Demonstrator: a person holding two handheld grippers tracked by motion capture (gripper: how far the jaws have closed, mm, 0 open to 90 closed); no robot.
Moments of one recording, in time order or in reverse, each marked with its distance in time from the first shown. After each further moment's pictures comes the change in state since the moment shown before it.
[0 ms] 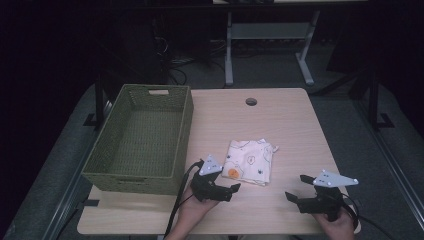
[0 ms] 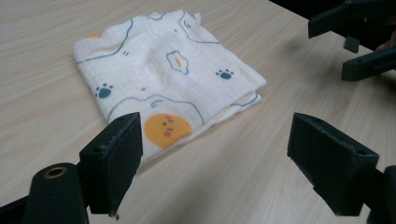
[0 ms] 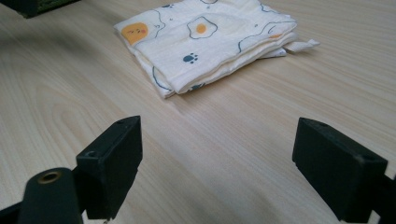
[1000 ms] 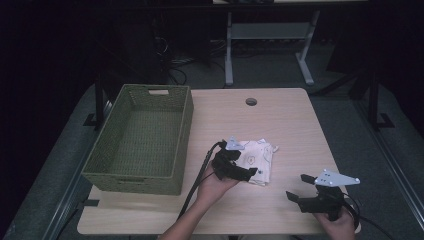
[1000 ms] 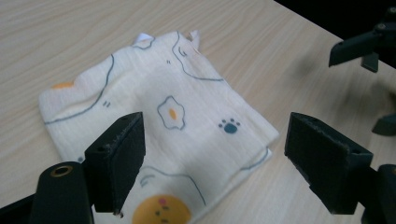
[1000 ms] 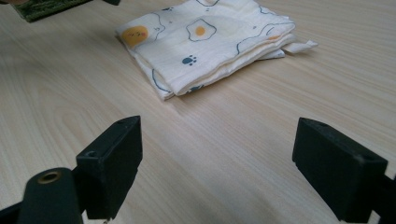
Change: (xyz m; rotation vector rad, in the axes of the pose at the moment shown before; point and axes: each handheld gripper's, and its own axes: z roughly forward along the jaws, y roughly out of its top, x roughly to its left) left arm 0.006 0.058 0.055 0.105 -0.021 -0.003; right arm -0.003 0.000 -0.001 -0.012 0.010 0.010
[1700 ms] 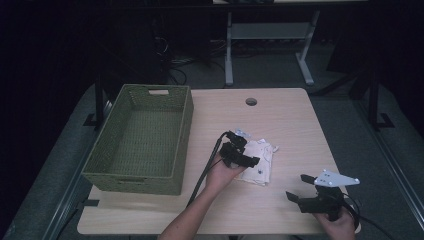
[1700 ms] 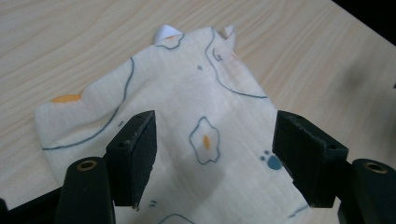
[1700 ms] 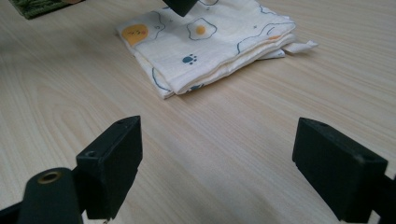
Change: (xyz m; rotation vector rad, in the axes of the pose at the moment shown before) left arm 0.025 0.019 0.041 0.099 0.022 -0.075; right arm 0.001 0.000 0.000 0.003 -0.006 -0.011
